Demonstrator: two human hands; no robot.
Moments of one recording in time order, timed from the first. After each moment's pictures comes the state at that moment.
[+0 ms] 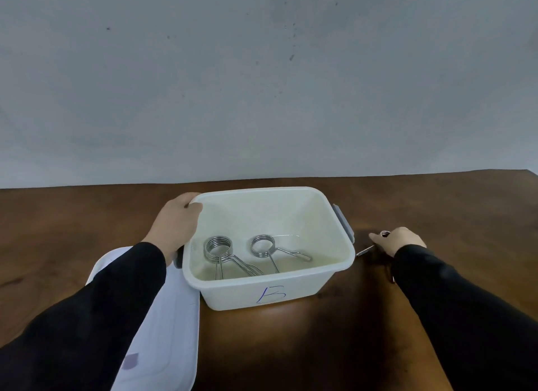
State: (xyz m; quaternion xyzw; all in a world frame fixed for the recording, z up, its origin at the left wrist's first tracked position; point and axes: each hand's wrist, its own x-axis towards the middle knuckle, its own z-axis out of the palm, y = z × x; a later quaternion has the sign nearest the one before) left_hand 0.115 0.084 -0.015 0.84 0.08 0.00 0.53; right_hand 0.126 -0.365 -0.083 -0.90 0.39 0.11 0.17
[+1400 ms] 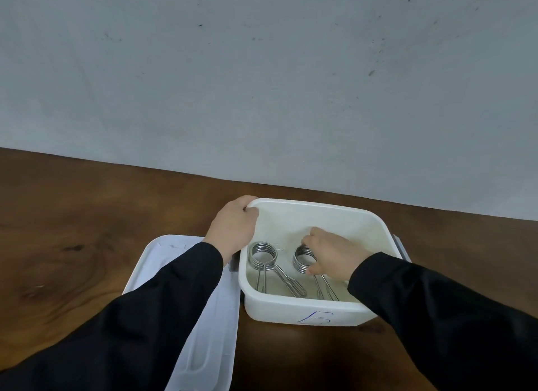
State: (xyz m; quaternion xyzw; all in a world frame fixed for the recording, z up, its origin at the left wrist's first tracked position) left_hand 0.117 0.091 -0.021 0.84 0.08 -0.01 0.54; right_hand 0.141 -0.132 -0.043 -0.96 -0.22 0.16 -0.04
